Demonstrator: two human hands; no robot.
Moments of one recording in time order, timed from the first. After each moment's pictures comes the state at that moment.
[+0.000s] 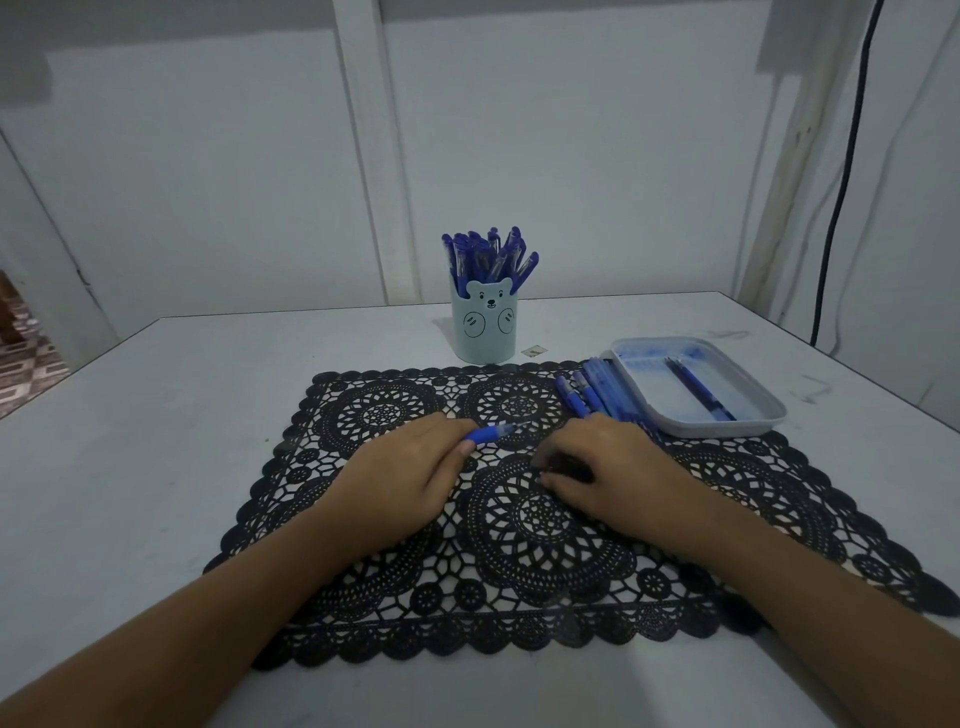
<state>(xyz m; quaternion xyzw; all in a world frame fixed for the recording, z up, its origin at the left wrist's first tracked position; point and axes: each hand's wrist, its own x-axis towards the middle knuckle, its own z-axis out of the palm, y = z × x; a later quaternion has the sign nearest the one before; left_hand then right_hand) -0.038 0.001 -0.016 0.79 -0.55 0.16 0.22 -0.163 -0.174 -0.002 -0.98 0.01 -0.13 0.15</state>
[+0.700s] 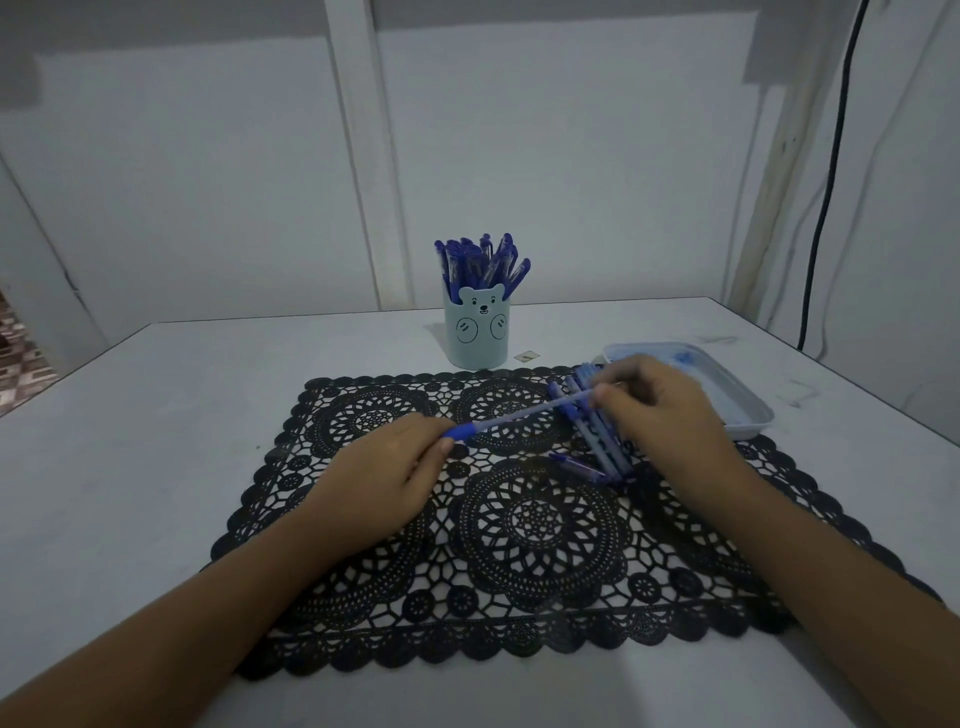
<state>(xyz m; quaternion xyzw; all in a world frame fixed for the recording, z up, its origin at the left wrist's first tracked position) -0.030 0.004 -0.016 0.81 -0.52 0.15 0.23 -0.164 -0.196 0.013 -0.80 0.15 -0.32 0.49</state>
